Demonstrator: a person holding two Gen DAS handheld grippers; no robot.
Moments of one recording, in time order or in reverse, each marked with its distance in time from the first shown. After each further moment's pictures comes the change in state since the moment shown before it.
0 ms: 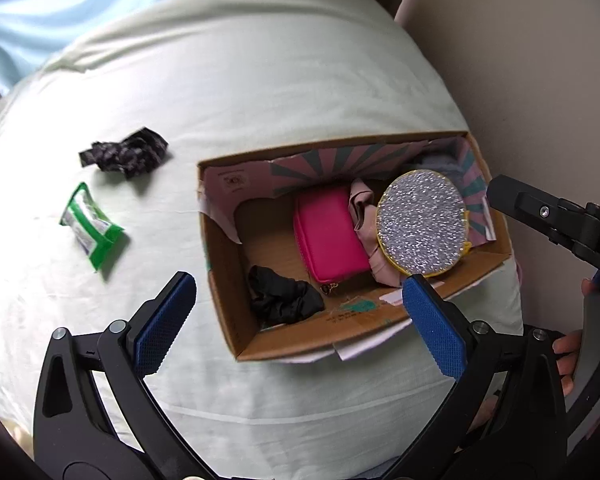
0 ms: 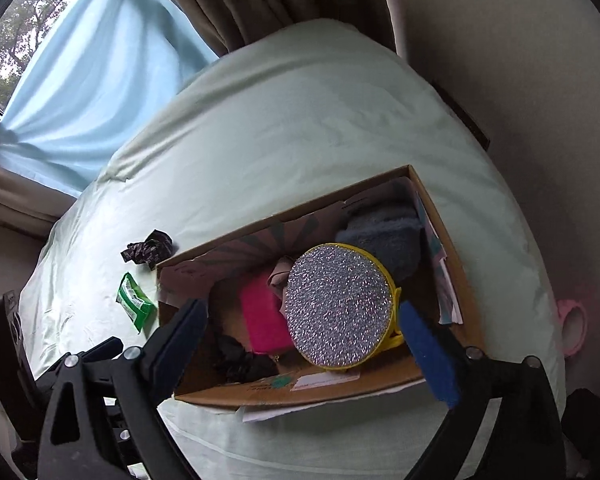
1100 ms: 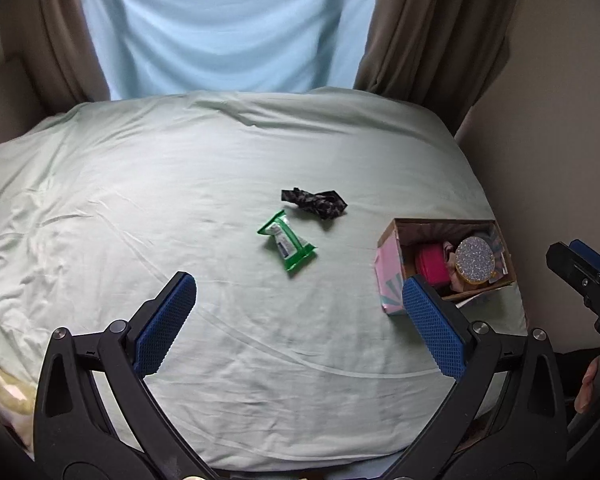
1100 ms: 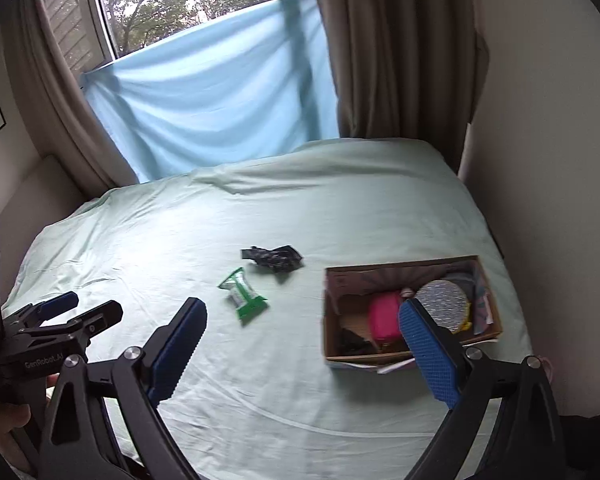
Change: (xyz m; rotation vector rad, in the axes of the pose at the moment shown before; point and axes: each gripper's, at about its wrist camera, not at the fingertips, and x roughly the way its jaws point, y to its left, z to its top) left arm -0.247 0.229 -0.122 -0.190 -0.330 0.102; right arm -0.146 0.243 -0.126 -0.335 -0.286 -0.007
